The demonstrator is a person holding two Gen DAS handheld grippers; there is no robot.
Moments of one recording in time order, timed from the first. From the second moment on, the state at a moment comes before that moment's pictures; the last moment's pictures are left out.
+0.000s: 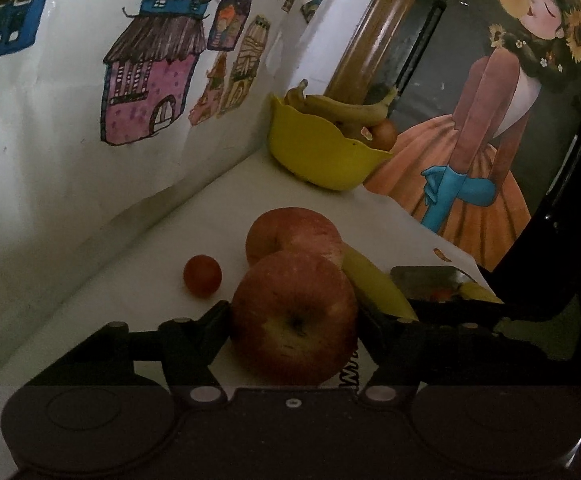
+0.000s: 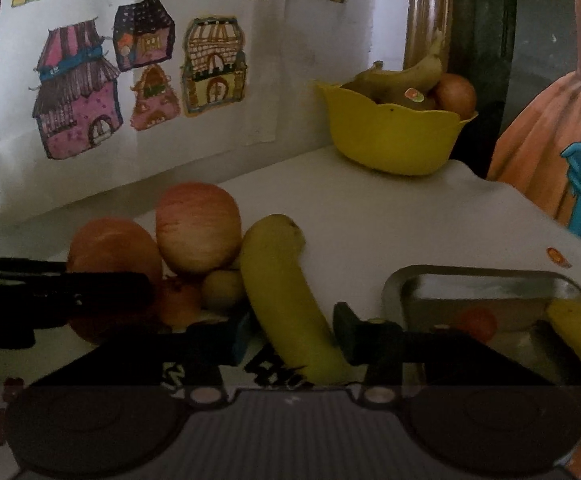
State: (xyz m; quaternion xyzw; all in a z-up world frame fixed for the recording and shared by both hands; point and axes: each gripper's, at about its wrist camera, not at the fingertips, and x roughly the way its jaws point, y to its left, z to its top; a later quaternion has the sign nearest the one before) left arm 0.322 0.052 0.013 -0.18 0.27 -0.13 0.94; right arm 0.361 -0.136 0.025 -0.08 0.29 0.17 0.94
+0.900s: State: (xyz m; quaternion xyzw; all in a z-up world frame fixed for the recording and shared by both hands) left arm 0.319 0.059 0.010 -0.20 0.27 -0.15 0.93; right arm 0.327 -0.152 0.029 -0.06 0.33 0.19 0.92
